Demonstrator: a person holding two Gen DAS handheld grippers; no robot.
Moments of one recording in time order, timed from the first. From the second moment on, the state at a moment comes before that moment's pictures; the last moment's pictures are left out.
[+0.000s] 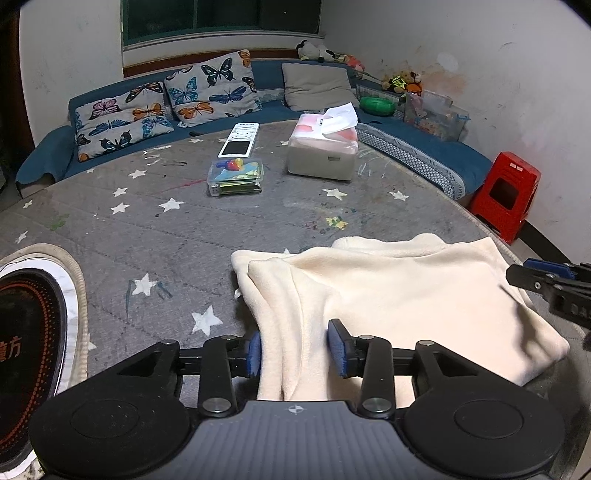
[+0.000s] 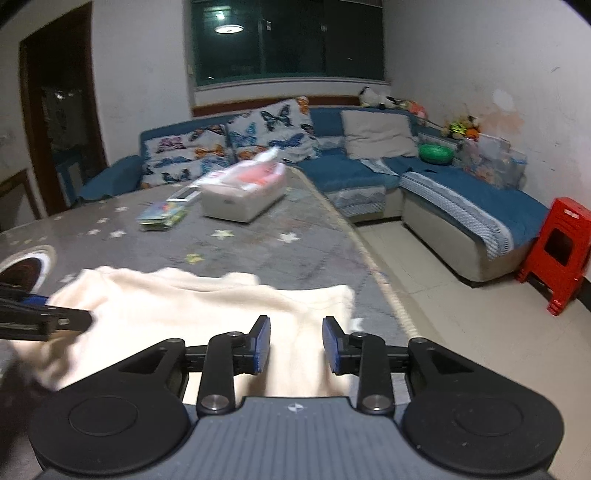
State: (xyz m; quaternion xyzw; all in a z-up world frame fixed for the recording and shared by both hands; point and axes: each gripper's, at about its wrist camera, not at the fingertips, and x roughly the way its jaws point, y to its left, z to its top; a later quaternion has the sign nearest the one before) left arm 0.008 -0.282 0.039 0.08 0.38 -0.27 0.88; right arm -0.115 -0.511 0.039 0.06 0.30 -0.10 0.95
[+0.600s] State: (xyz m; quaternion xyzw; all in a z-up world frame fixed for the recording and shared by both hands) left arm -0.001 -0.277 0.036 0.10 0.37 -0.27 0.88; right arm -0.148 -0.481 0.025 0.06 0.32 -0.05 0.94
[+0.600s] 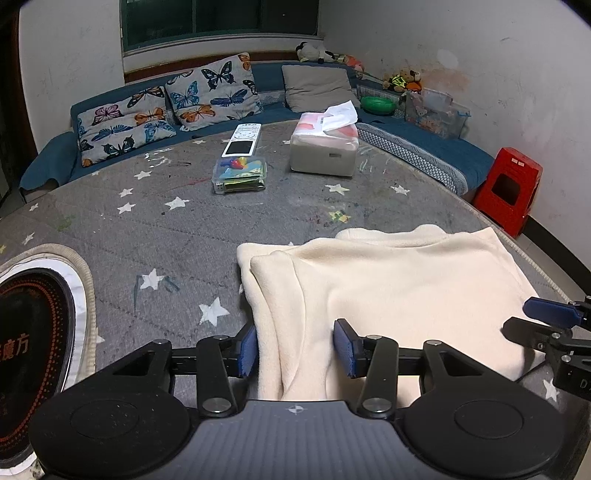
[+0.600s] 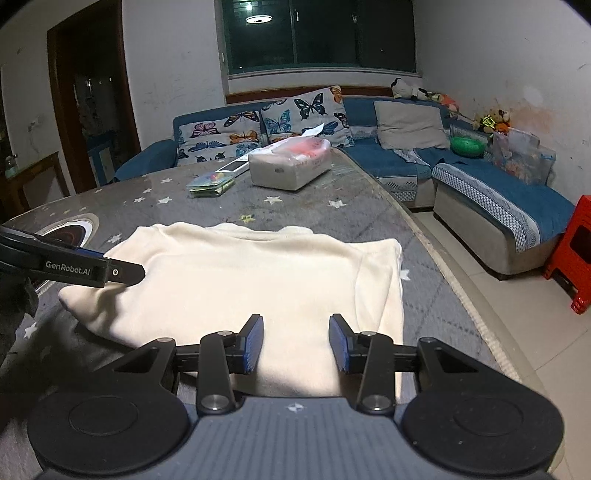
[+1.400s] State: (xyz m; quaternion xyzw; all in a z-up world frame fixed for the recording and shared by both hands) left arm -0.014 -0.267 0.034 0.11 0.36 -0.27 0.89; right arm -0.147 -0.482 0.044 0.06 0.32 -0.05 0.94
